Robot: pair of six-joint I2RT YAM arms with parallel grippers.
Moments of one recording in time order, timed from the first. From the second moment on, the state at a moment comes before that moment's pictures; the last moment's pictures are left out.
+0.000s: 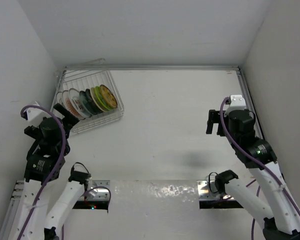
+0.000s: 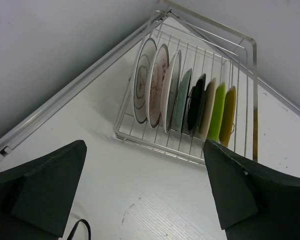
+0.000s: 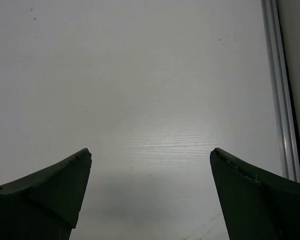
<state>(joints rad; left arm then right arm) -0.17 0.55 0.97 -0.82 -0.71 -0.53 0.36 0.67 0.89 -0.76 0.35 0.16</state>
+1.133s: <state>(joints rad) -0.30 1.42 1.28 -0.62 -0.48 -0.65 0.36 0.76 0.76 -0.68 0.21 0.20</state>
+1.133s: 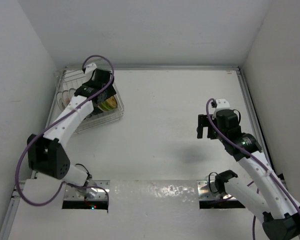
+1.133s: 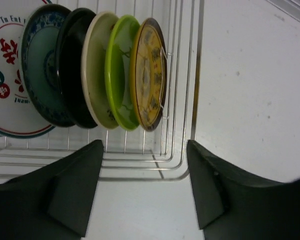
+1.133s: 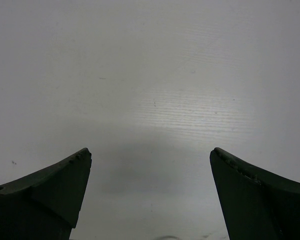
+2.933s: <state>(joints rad) -0.25 1.67 1.72 -0.78 -0.54 -0.49 0.36 0.85 0.69 -0.52 0.02 0.29</state>
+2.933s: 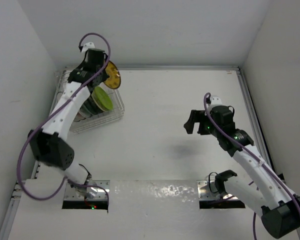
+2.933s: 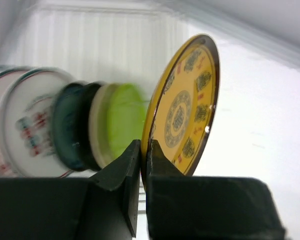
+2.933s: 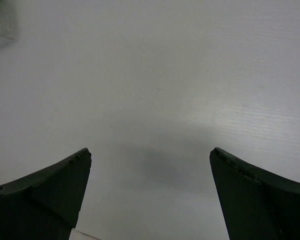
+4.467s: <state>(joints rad) -0.37 1.19 1.19 -0.52 -0.18 -0.53 0.08 1.91 0.99 0.41 -0.34 0.93</state>
